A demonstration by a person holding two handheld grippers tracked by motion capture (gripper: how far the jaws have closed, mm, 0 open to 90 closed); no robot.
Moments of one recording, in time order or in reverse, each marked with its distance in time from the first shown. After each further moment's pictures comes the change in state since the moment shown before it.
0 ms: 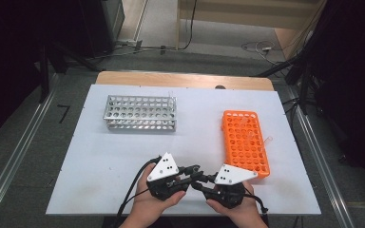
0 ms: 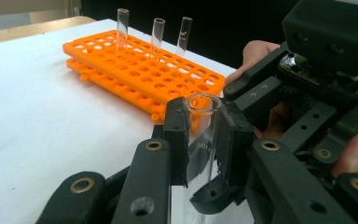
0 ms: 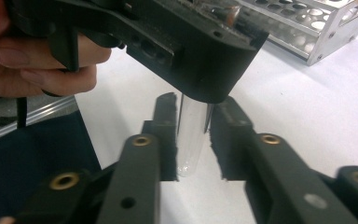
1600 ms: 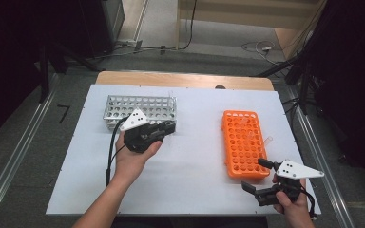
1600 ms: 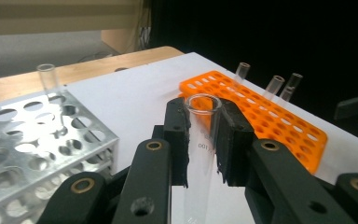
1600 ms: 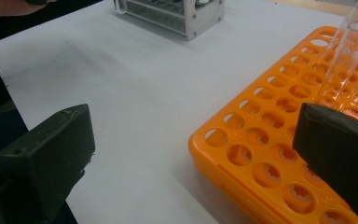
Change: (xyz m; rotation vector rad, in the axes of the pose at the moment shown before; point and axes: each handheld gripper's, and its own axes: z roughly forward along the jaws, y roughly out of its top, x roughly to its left) left arm 0.111 0.043 -0.024 -0.085 0.209 -0.097; right arm -0.076 -0.049 -0.103 -0.056 -0.173 0.124
